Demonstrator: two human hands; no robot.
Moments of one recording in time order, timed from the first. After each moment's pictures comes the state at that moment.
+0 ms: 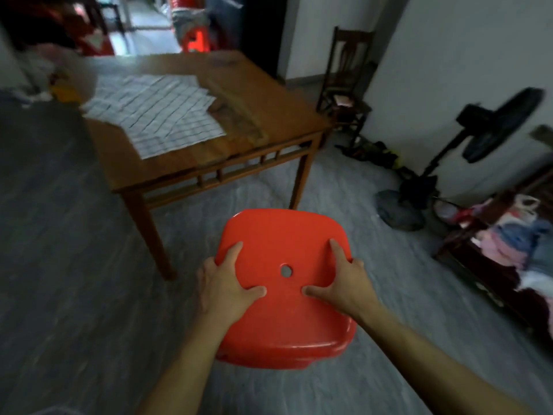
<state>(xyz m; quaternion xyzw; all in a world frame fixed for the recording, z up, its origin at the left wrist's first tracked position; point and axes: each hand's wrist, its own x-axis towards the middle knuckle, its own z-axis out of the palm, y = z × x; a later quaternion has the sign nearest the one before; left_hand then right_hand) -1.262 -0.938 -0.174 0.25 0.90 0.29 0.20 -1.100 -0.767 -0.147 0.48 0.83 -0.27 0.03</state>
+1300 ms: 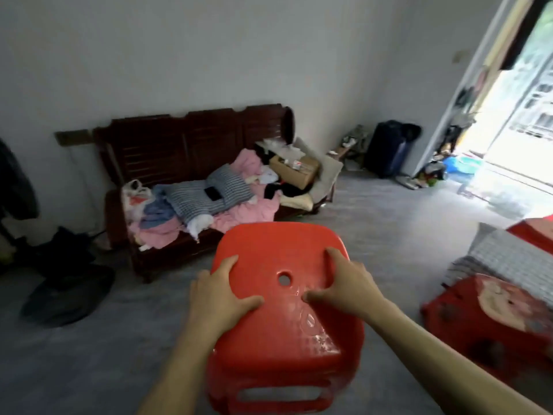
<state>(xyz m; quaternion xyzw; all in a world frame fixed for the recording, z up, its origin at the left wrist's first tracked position) -0.688 -0.480 -0.066 0.84 0.46 0.11 0.27 -0.493 -0.633 -0.033 0.90 0.39 -0.14 -0.17</state>
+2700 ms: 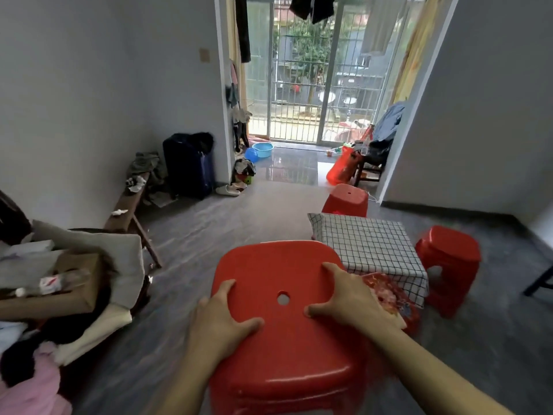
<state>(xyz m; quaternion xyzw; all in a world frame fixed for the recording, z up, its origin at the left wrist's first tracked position) 0.078 -0.409 -0.082 0.95 0.09 -0.03 0.30 0.104 -0.656 -0.045 0.97 -0.05 -0.08 -0.24</state>
